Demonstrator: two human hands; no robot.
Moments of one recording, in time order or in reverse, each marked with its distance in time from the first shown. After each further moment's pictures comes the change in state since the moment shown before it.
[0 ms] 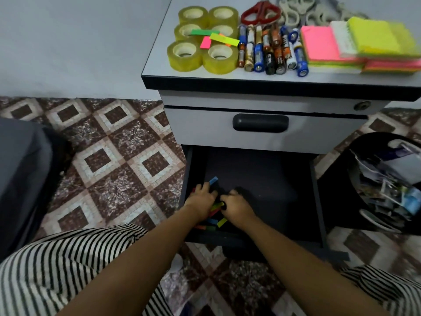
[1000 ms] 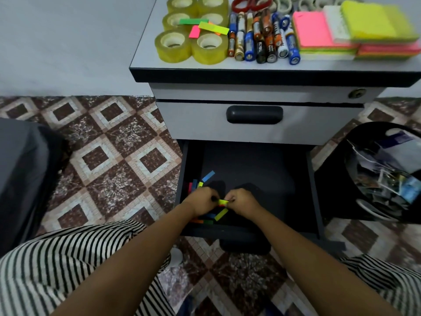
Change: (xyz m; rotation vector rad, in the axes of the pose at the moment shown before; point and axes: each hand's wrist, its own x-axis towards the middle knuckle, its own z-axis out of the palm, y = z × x) left_hand -0.003 0.003 0.003 -0.475 -0.014 0.069; right_hand -0.009 0.020 -0.012 0.382 0.001 0.090
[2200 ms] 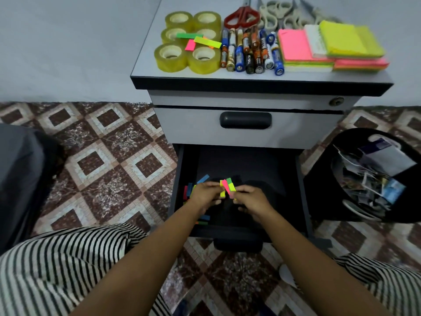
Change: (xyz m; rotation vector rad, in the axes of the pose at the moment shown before) left_hand 0.006 0.035 0.004 -1.204 0.180 -0.314; right_hand -0.028 0.002 -0.025 0.725 0.154 0.208
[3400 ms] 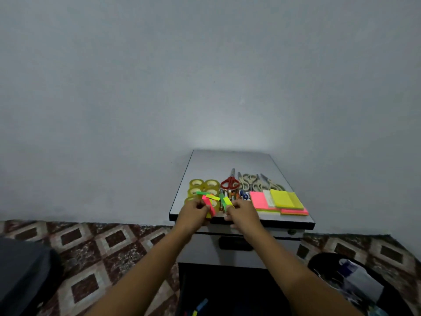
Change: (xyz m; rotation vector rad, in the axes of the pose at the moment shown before) left_hand -0.175 0.223 -0.029 0.200 0.242 0.780; right_hand -0.142 -0.249 0.017 -0.244 0.237 -0.643
